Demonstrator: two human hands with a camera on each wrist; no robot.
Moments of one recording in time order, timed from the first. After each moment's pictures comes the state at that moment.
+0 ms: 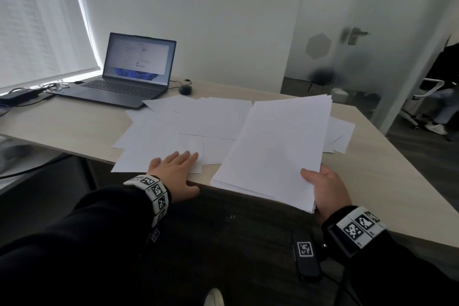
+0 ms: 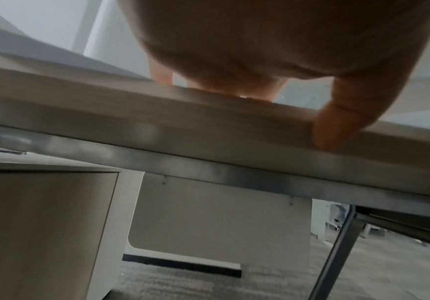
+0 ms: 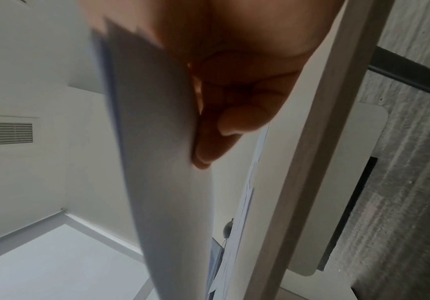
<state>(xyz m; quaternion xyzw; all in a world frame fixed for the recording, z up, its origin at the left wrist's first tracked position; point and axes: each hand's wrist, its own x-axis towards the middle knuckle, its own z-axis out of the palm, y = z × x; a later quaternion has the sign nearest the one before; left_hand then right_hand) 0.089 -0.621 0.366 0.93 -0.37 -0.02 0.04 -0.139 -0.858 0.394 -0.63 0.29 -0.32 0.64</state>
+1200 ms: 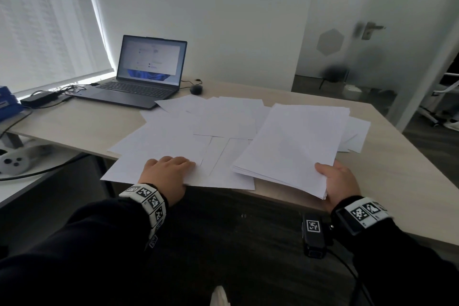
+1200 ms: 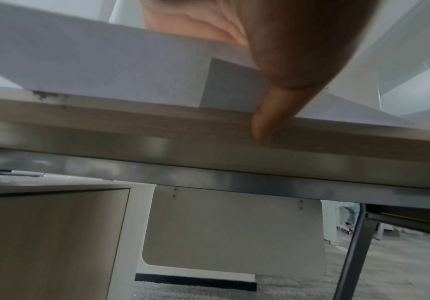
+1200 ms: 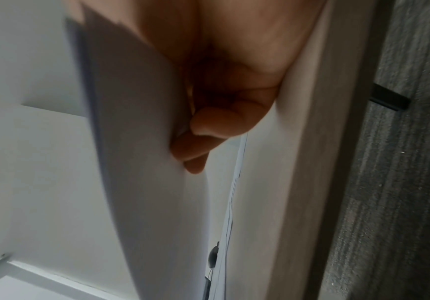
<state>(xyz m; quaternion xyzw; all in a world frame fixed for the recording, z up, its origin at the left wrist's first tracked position) 0.087 -0.582 0.370 0.93 -0.36 0.07 0.02 -0.113 -0.891 0.373 -0.61 0.32 -0.35 0.64</state>
